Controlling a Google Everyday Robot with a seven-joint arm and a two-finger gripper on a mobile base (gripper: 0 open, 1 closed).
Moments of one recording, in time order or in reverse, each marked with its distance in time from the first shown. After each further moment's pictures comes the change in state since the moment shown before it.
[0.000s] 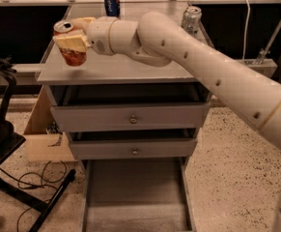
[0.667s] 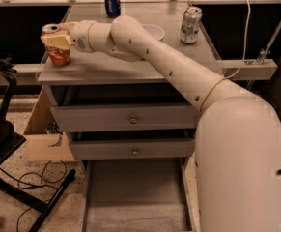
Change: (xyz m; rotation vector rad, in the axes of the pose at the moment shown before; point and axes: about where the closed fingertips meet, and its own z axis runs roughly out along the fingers) arm 0.044 -0.043 0.094 -0.020 0.005 0.112
